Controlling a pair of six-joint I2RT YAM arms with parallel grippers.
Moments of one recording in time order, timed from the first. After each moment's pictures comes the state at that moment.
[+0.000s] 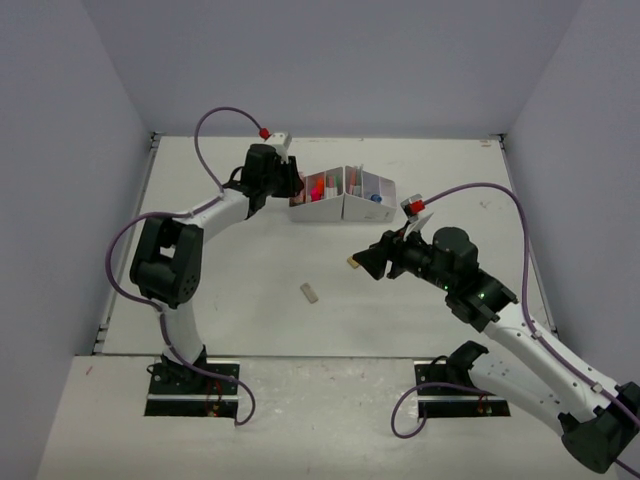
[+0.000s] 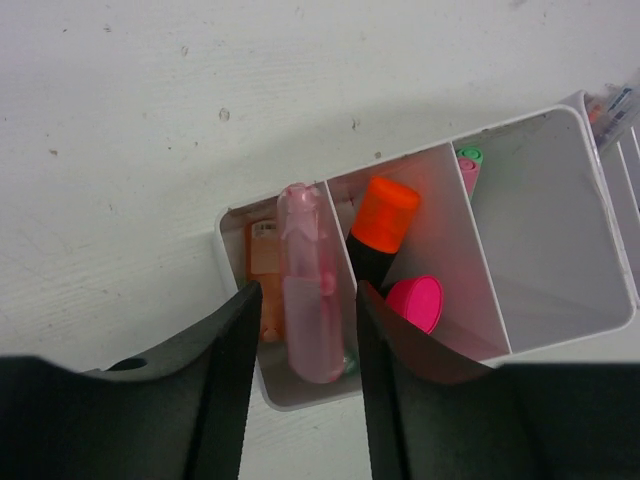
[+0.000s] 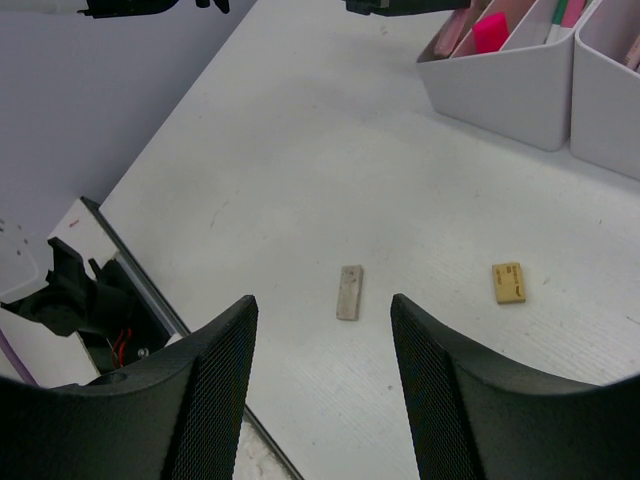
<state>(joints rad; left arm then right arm) -0.37 1.89 1.30 0.02 0.11 -0.31 0.65 0.80 0.70 -0.17 -0.22 0.43</state>
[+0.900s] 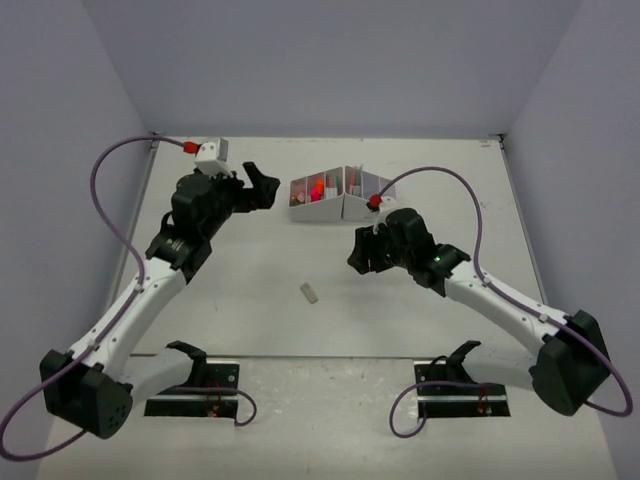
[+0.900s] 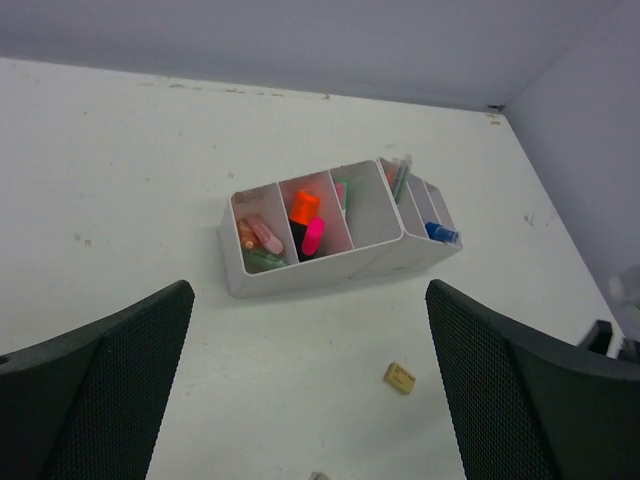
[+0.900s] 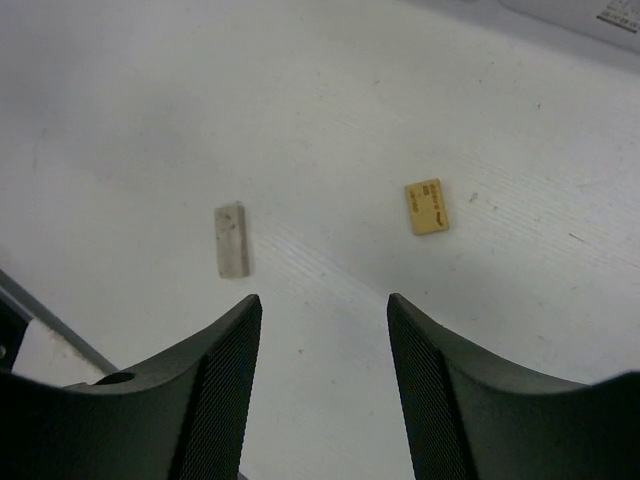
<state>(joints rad) -0.37 1.07 0.93 -0.05 0.00 -0.43 0.65 1.20 0.81 -0.28 -0.11 0.36</state>
